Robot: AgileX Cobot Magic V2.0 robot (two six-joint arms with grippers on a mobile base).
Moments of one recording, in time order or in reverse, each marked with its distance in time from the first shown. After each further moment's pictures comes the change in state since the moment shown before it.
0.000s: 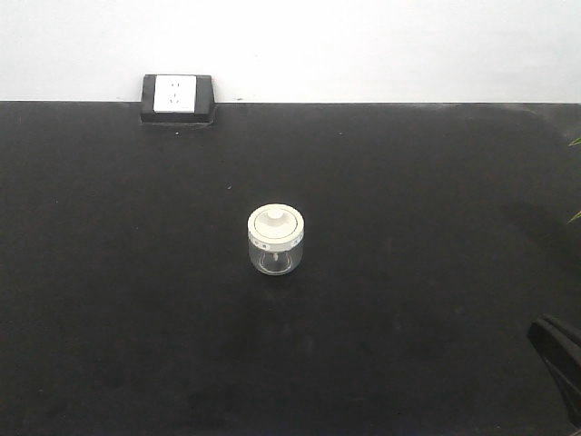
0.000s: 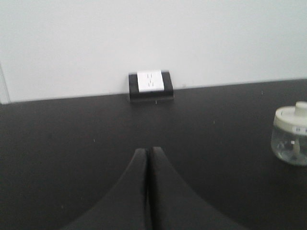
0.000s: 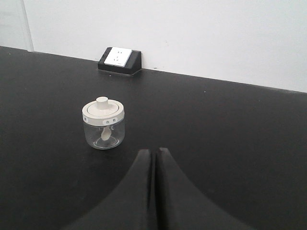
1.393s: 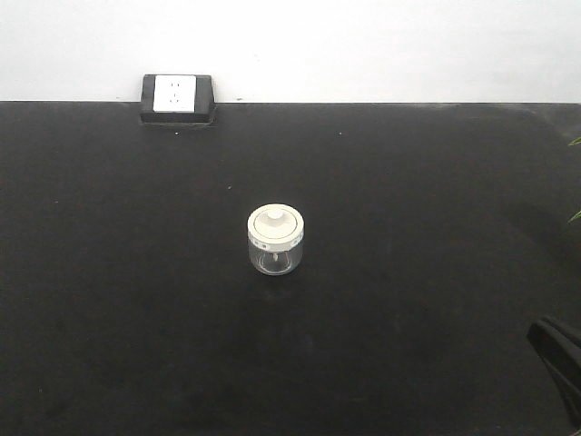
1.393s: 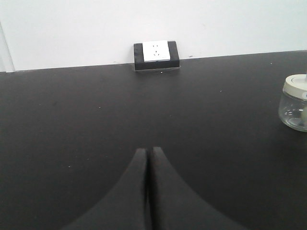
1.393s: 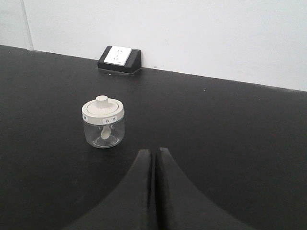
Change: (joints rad) left arm 0.000 -0.084 0.003 -0.002 0.198 0.000; right arm 0.000 0.000 0.000 0.000 0.004 -0.001
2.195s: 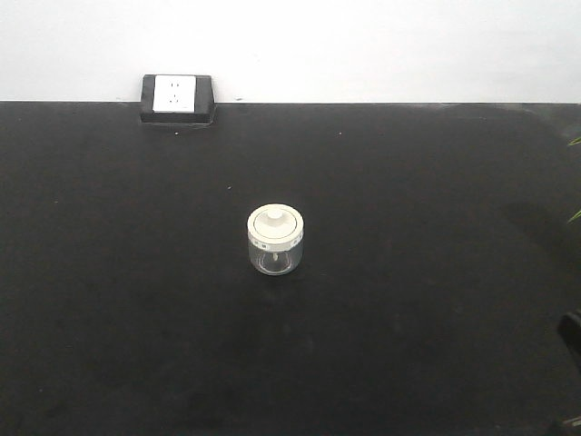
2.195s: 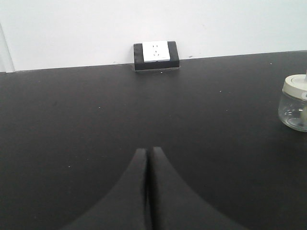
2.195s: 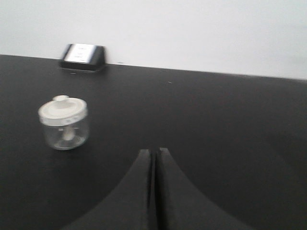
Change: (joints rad) left arm 0.000 0.000 0.000 0.000 0.000 0.000; right arm -0.163 -0.007 0.000 -0.002 0.036 0.034
